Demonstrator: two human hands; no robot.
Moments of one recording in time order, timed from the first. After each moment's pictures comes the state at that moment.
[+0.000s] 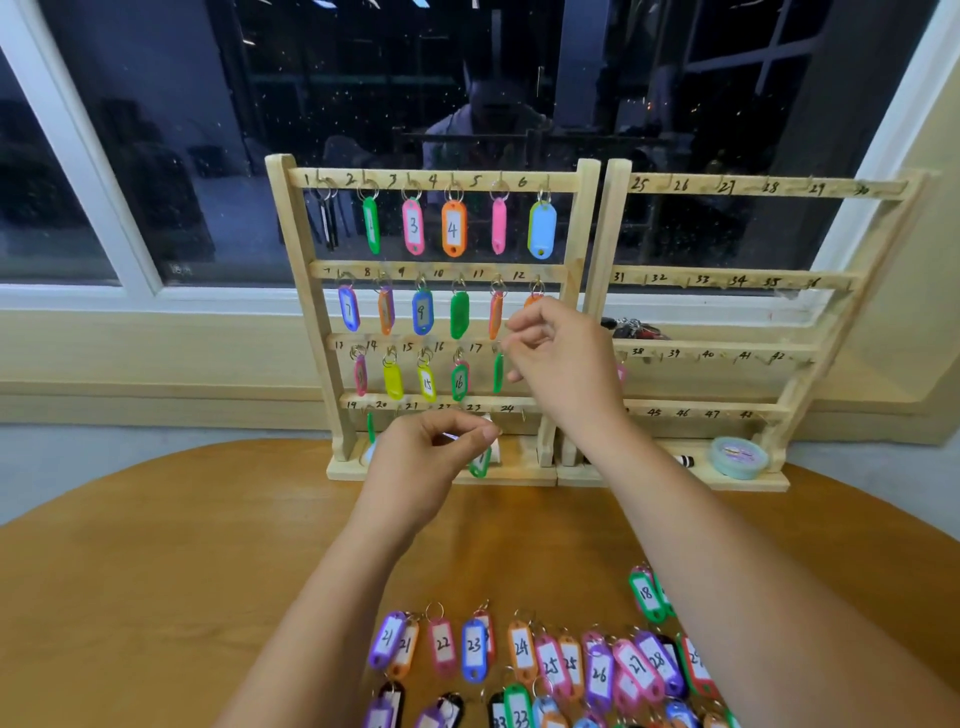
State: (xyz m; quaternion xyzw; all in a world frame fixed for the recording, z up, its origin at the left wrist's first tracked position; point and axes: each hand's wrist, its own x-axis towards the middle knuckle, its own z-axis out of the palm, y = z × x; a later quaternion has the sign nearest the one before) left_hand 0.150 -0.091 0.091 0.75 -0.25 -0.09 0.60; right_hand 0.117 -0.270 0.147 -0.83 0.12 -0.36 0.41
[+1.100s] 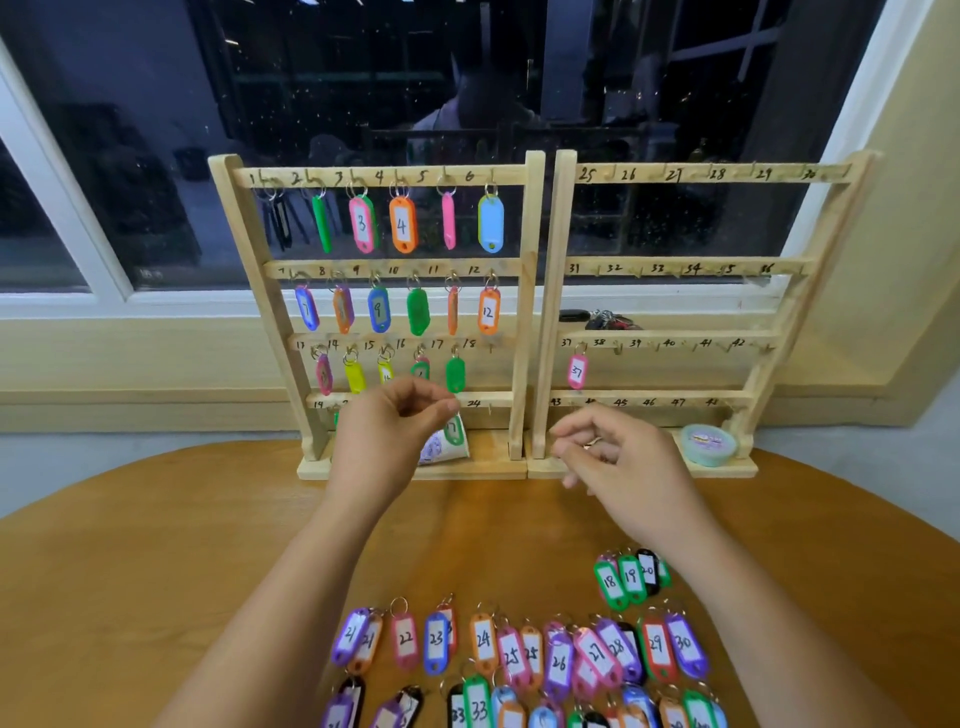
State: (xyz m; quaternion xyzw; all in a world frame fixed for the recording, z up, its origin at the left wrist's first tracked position) left_hand 0.157 -0.113 0.101 0.78 -0.24 0.00 0.58; right_hand -0.001 -0.317 0.086 -0.84 0.13 -0.24 0.47
